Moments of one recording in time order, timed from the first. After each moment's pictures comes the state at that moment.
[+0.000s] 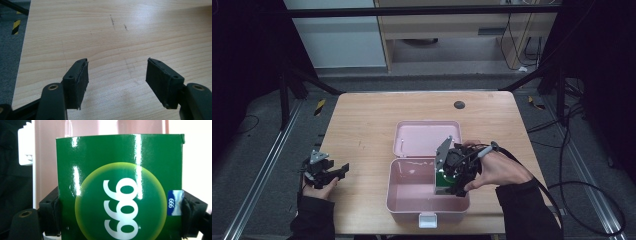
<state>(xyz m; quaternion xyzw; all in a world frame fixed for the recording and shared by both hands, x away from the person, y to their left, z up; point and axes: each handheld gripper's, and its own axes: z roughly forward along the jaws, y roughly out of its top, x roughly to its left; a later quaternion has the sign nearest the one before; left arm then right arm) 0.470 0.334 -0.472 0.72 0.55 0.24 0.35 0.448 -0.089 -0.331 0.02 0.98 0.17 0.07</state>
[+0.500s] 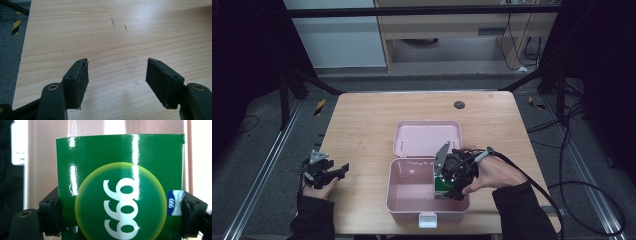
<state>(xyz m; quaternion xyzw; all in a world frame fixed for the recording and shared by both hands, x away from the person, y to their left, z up) 0.470 0.334 -0.472 0.72 0.55 0.24 0.35 0.451 -0.087 -0.355 0.02 0.98 0.17 0.05</state>
